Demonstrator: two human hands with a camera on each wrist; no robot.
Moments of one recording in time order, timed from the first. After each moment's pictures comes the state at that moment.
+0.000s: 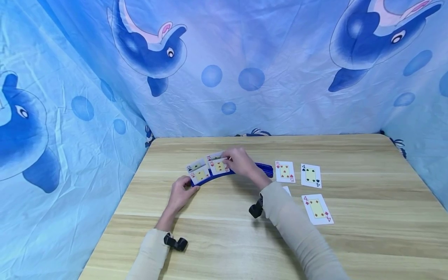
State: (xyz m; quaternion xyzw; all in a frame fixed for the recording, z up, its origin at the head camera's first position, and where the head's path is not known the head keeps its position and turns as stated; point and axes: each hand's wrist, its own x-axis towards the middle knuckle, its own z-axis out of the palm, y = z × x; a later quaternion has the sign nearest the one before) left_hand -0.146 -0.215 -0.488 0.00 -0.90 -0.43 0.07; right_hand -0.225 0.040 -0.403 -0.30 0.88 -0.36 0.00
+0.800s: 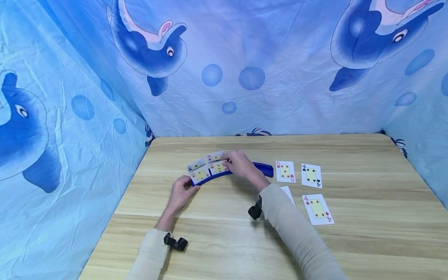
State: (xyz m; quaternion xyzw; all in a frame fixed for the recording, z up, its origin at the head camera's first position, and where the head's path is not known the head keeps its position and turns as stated) left_hand -0.146 -0.215 -0.490 0.01 -0.89 -0.44 0.07; right_hand -0.224 0.037 -0.410 -0.30 0.89 -0.35 0.01
